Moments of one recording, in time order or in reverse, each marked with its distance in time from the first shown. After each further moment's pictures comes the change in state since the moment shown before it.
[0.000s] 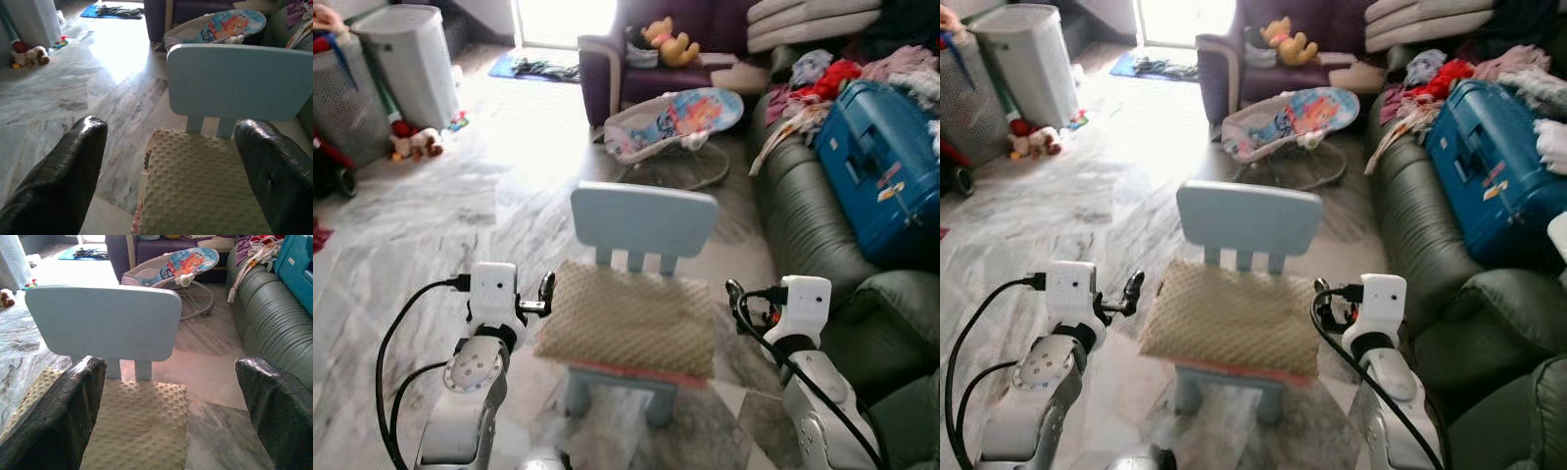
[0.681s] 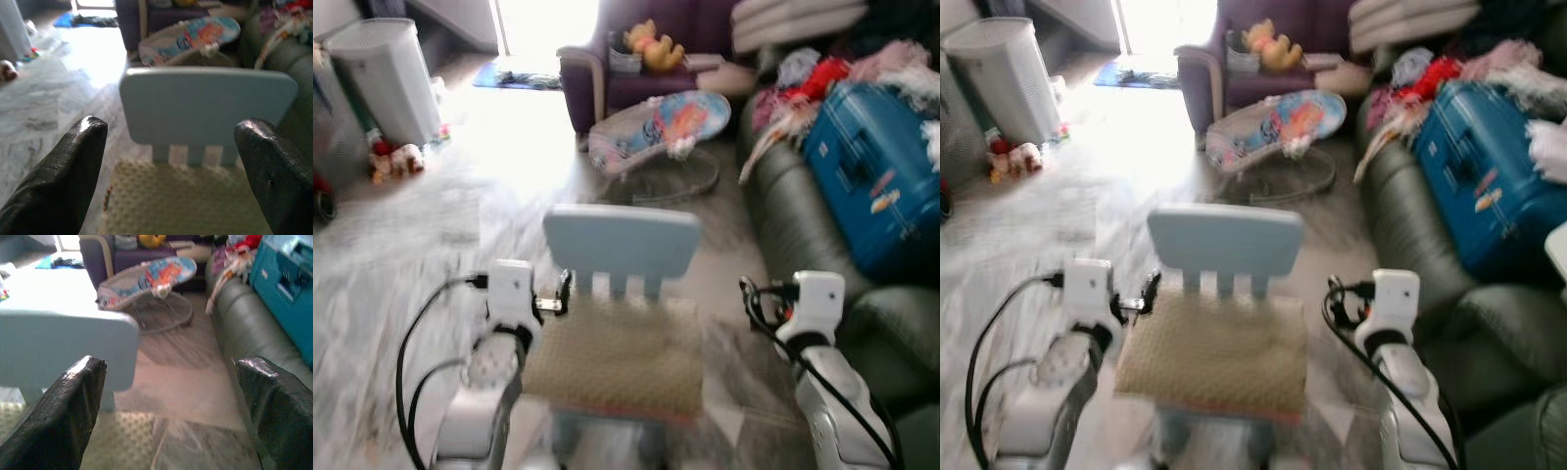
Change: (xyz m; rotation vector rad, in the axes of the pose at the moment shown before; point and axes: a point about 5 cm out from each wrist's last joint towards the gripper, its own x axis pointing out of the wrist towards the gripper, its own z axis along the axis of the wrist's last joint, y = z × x) left arm 0.002 -0.013 0.001 -0.013 -0.006 -0.044; right arm 0.003 -0.009 0.003 -0.026 -0.003 -0.029
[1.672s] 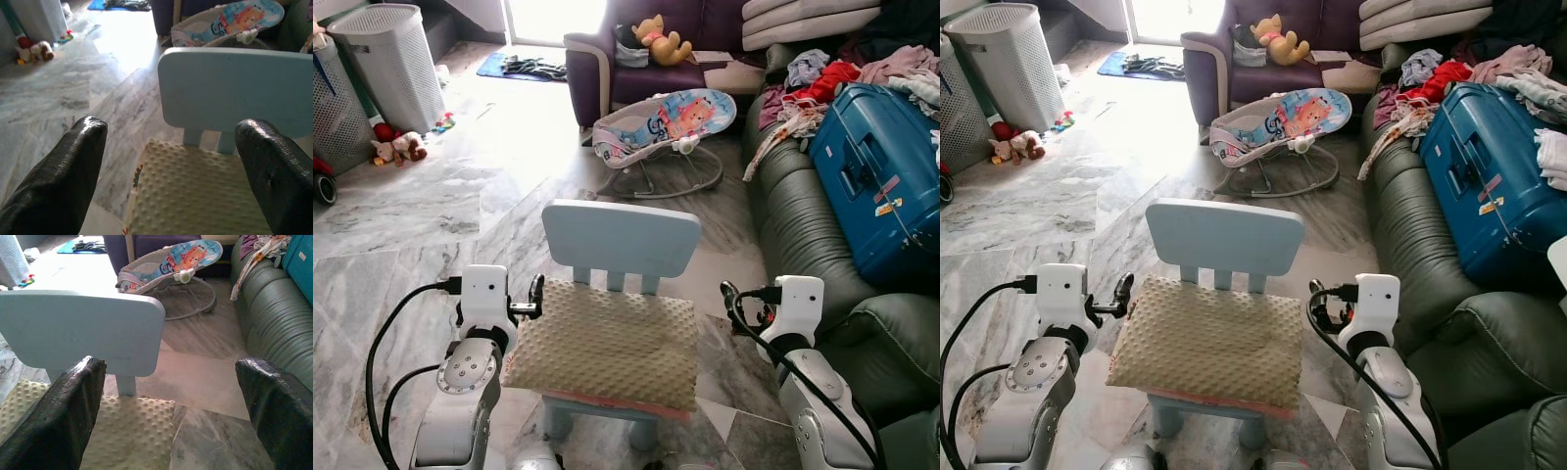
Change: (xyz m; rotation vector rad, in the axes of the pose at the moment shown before) left arm -0.006 0.021 -0.006 0.014 0.040 0.097; right arm -0.002 0.011 -0.007 0.026 0.033 0.051
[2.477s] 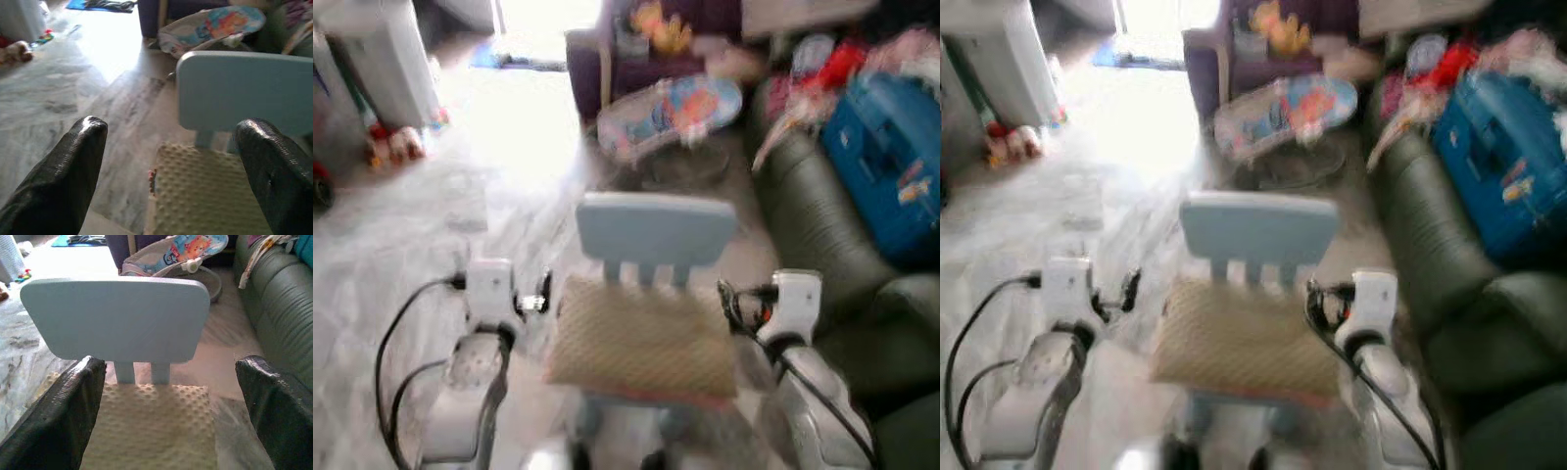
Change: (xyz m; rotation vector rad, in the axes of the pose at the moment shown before) left arm 0.000 -0.012 0.008 -0.038 -0.033 -0.059; right arm 0.001 0.002 0.000 0.007 0.009 0.001
